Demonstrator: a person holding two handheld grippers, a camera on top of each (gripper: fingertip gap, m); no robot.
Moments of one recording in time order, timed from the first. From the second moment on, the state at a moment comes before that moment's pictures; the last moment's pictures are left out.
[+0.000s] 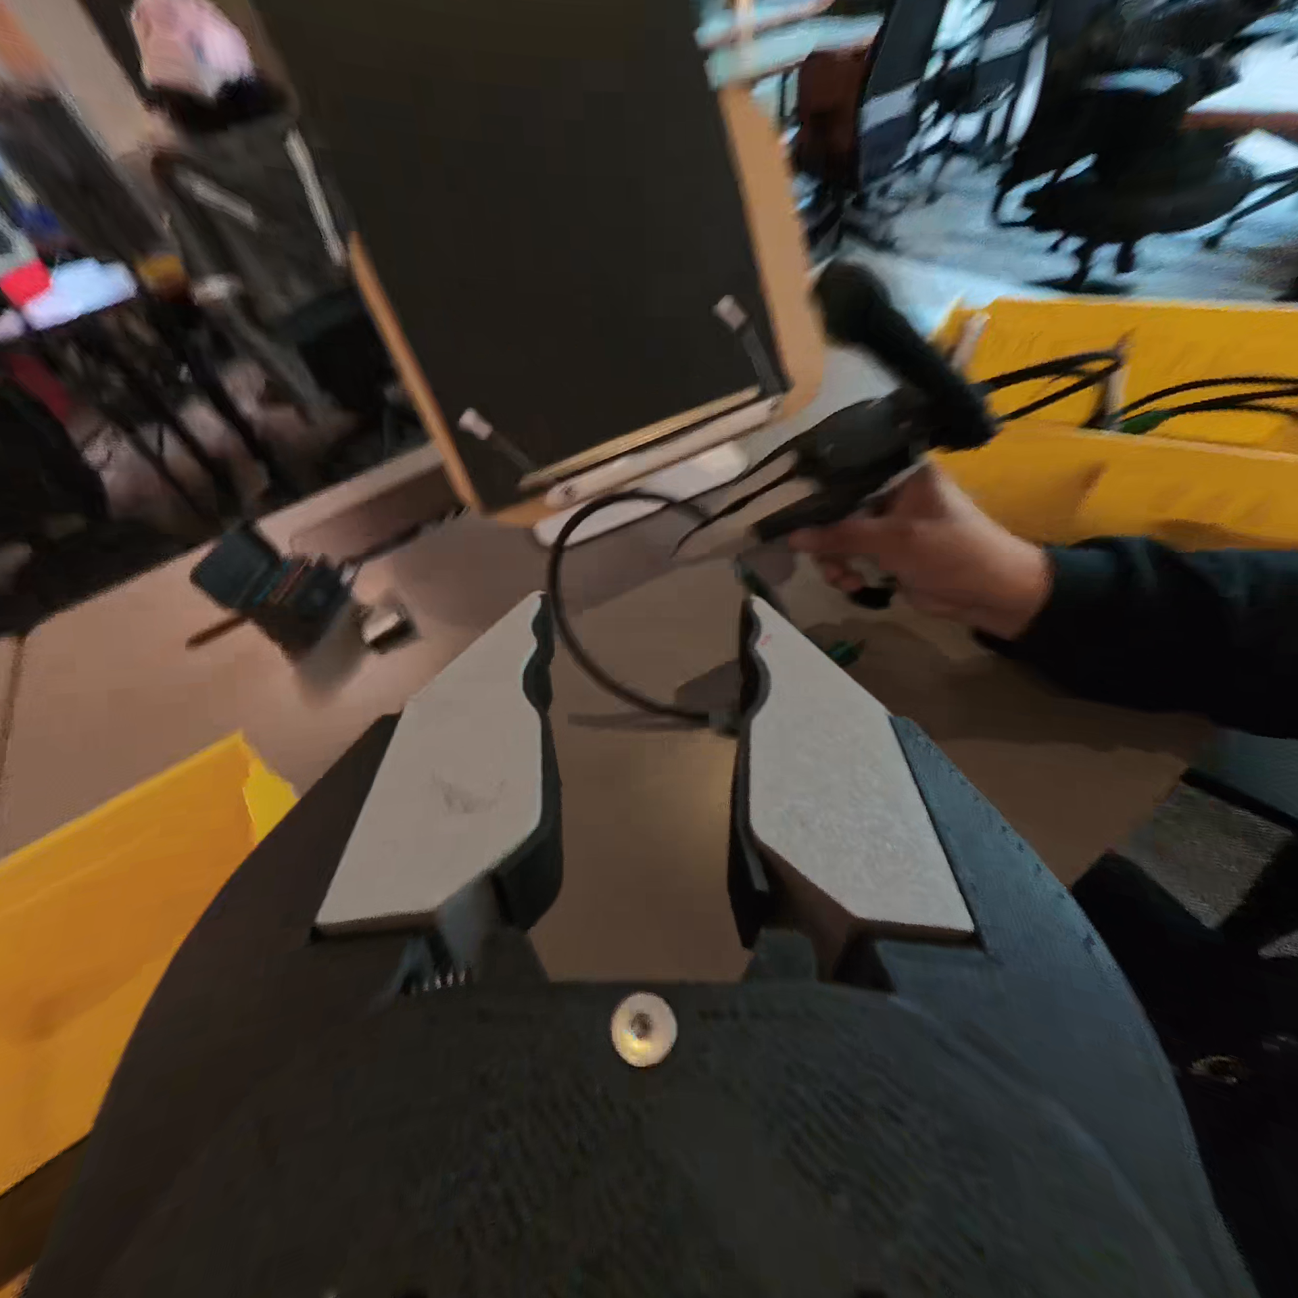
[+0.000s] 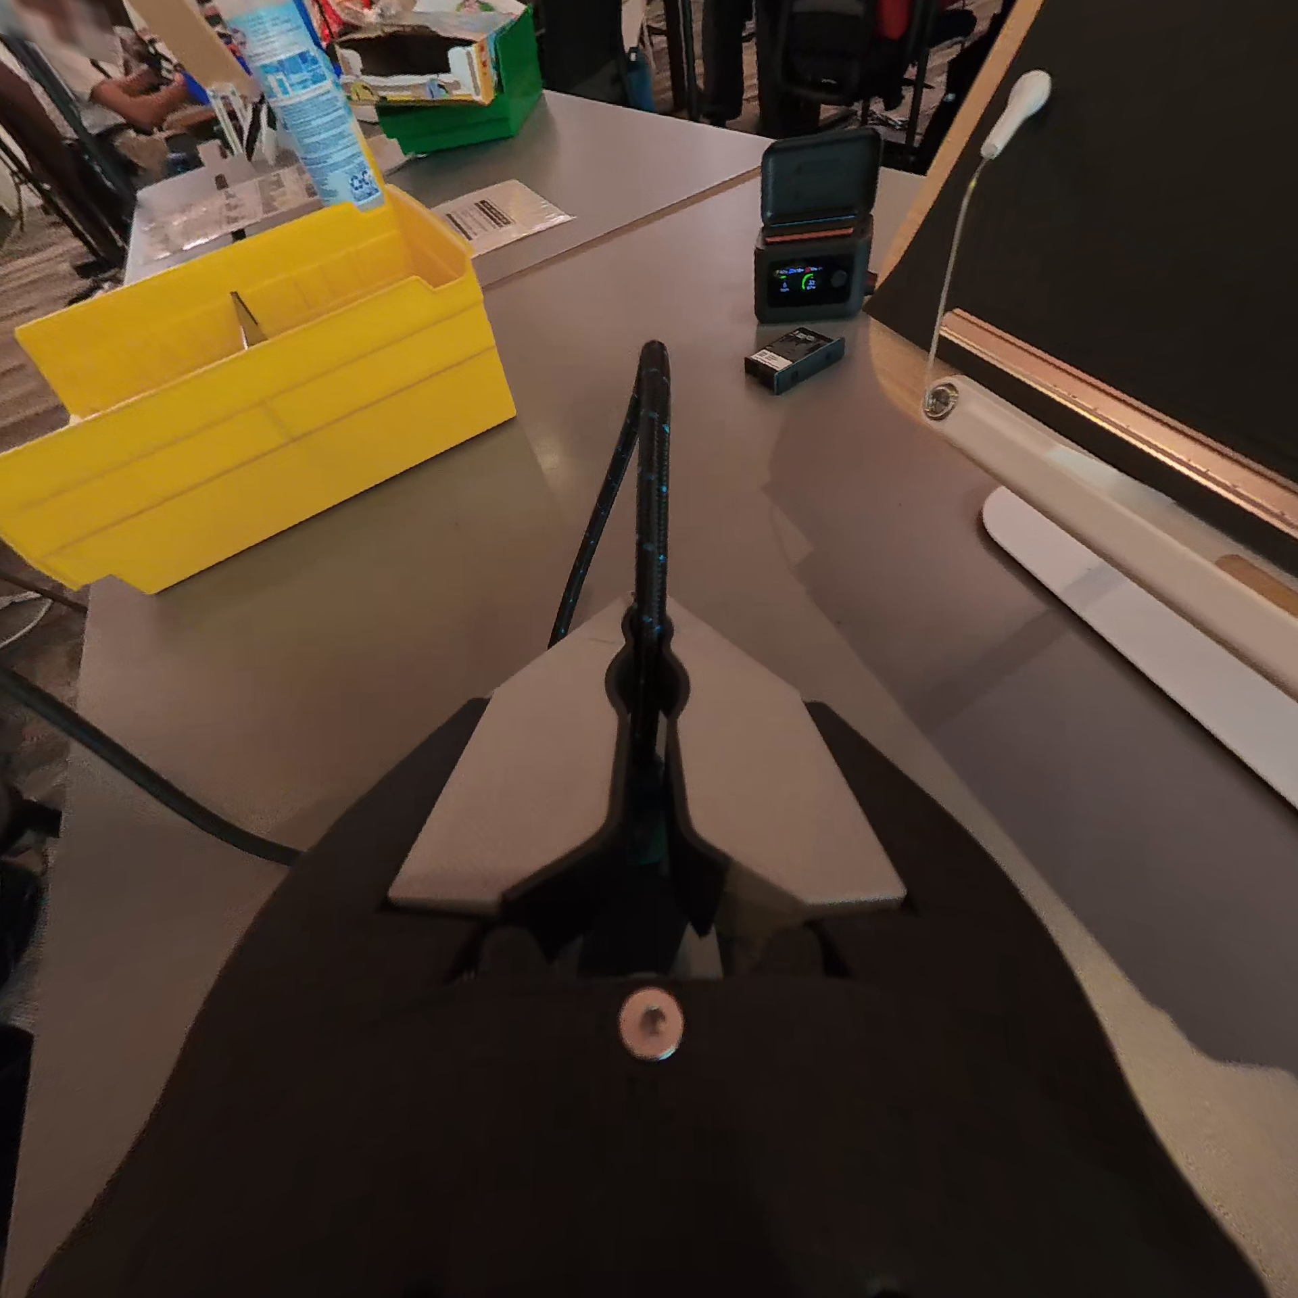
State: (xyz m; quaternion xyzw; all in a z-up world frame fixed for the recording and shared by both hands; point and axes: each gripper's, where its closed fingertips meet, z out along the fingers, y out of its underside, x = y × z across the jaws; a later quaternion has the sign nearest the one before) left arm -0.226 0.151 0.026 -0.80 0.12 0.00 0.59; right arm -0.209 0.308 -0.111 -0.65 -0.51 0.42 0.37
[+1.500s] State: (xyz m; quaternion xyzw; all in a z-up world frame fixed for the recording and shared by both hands) left arm -0.166 0.210 -0.137 -0.83 0.23 -0.28 0.43; right arm -0.181 0.204 -0.108 -0.40 -0.69 0.59 0.14
